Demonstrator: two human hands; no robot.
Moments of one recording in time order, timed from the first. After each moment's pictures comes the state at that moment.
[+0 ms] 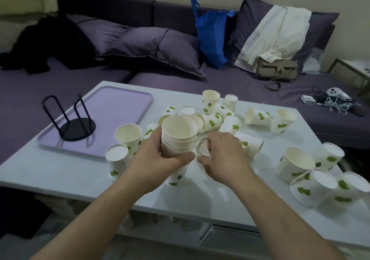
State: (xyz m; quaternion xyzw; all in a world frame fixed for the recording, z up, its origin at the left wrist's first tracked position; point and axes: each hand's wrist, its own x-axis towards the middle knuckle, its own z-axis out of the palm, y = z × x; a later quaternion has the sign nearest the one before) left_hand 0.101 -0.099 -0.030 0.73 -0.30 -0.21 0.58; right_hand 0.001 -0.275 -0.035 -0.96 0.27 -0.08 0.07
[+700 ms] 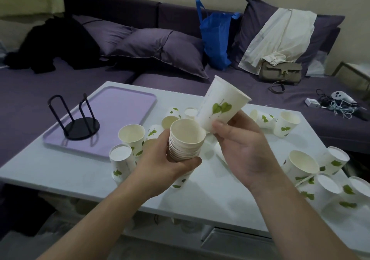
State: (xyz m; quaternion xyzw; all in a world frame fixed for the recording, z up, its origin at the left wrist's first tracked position) left_hand 0.098 -0.099 -0.033 0.75 -0.31 -0.19 0.55; right_hand -0.013 -0.263 0.017 -0.56 0.03 -0.27 0.79
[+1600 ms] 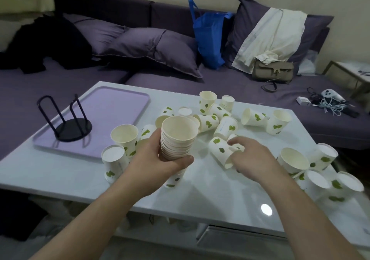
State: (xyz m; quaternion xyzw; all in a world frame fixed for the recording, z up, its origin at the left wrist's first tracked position) left_hand 0.099 -0.100 -0.034 0.74 -0.31 -0.20 0.56; right_hand -0.044 -0.300 0.002 -0.83 0.46 -0.03 0.32
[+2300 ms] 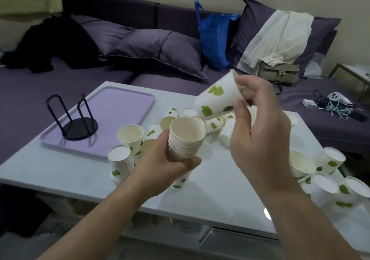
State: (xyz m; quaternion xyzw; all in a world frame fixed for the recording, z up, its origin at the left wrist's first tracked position) left_hand 0.098 -0.101 -0.035 0.75 -0.32 -0.20 0.54; right_hand -0.030 -0.243 0.053 -0.82 0.13 -0.51 0.21
